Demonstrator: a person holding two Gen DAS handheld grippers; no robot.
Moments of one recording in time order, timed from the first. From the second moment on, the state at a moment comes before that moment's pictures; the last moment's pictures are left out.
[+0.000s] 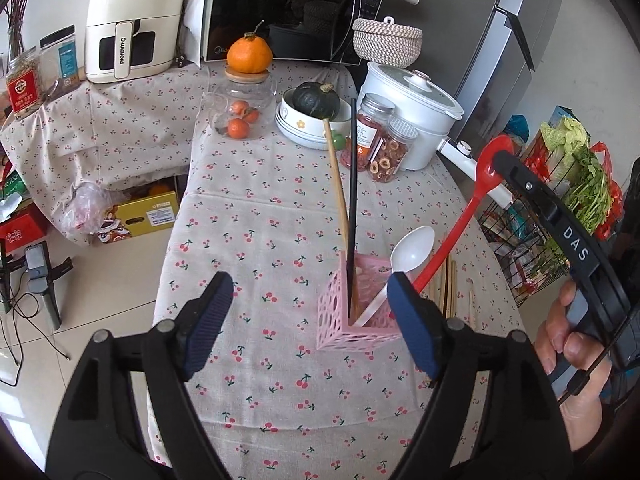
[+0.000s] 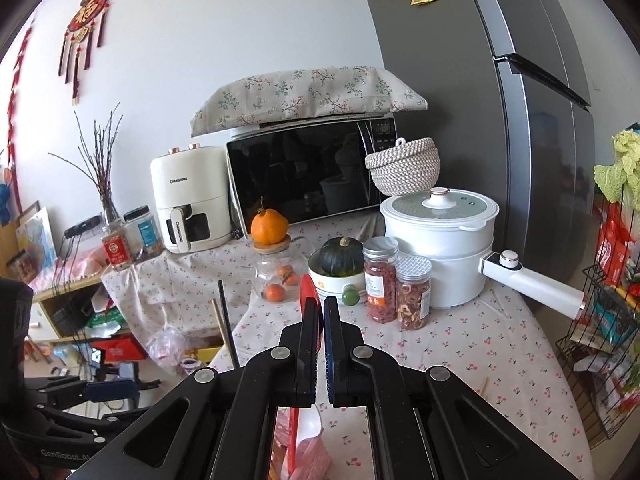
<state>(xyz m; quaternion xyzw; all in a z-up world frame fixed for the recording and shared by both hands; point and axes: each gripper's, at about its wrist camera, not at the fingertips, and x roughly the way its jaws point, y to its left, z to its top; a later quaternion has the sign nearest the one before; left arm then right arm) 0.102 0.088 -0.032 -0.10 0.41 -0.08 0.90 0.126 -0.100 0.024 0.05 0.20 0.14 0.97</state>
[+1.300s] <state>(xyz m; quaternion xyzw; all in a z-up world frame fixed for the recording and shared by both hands) 0.059 0.009 -0.013 -0.01 0.36 -0.07 0.93 0.075 -0.242 0.007 0.03 0.34 0.06 0.94</state>
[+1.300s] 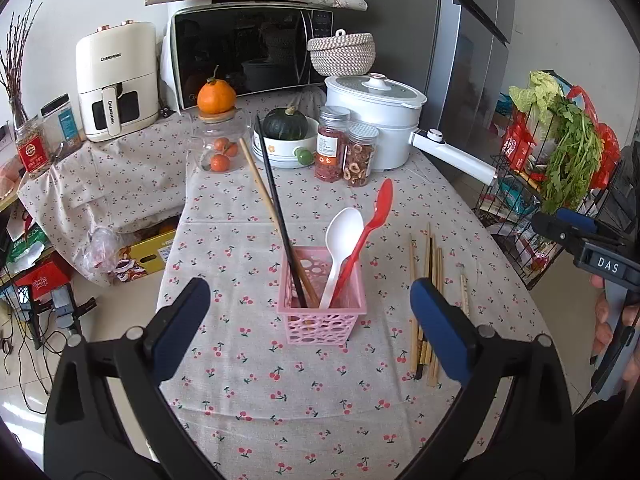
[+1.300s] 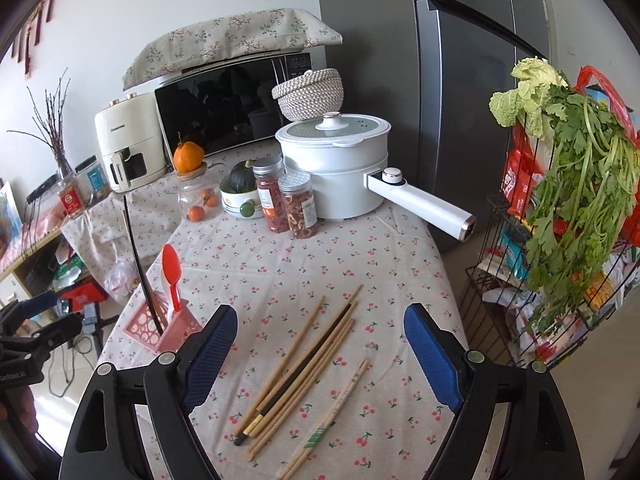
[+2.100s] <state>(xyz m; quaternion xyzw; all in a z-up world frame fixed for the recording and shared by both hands) 0.166 -0.156 -0.083 0.01 0.52 -0.16 0.84 0.102 -0.337 -0.053 0.05 0.47 -0.05 0.88</state>
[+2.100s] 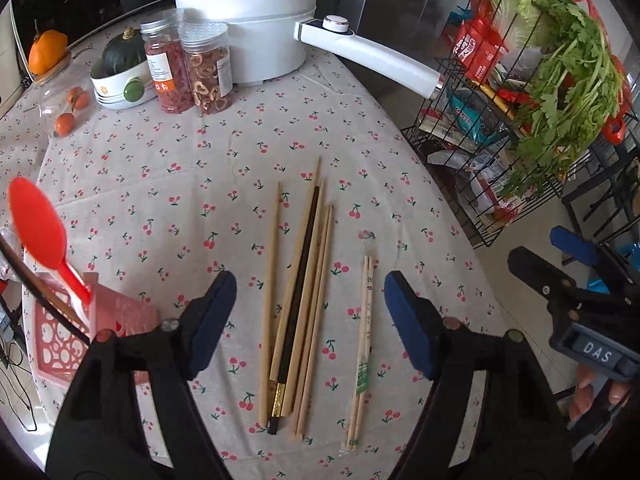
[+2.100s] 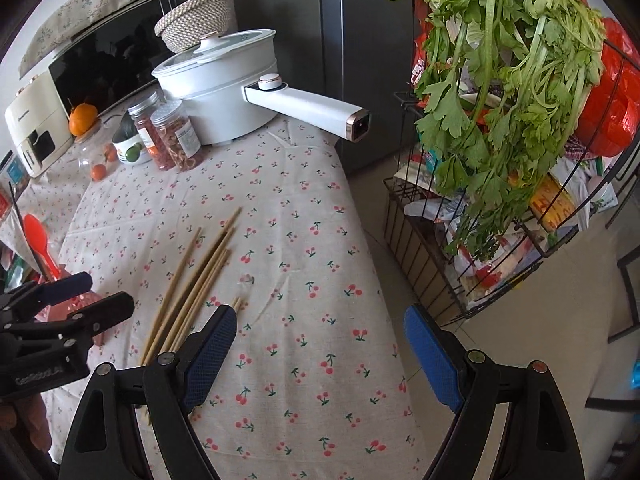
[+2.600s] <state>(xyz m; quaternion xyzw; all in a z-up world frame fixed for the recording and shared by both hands) 0.232 -0.166 -0.158 0.01 0.56 -0.11 0.82 0.127 -0.345 -0.072 0.05 0.50 -0.05 0.86</state>
